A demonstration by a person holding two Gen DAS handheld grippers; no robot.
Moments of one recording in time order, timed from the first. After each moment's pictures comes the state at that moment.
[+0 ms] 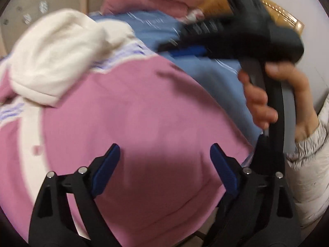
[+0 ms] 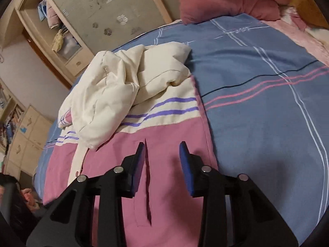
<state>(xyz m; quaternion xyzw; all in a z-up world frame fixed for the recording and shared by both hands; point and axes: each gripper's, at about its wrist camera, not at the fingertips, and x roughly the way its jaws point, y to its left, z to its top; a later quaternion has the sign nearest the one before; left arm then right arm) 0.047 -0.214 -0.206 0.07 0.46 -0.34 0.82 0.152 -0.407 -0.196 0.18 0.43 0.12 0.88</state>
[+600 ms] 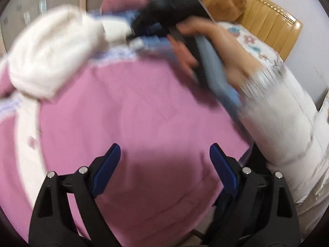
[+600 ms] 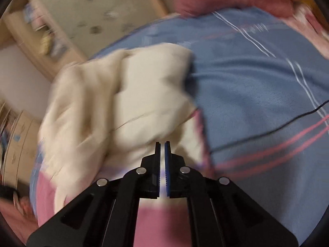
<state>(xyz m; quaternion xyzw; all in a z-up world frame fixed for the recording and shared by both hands) 0.017 -0.199 -0.210 0.08 0.43 -0.33 0.84 0.250 -0.404 -0.220 0.17 0.44 0.12 0.87</state>
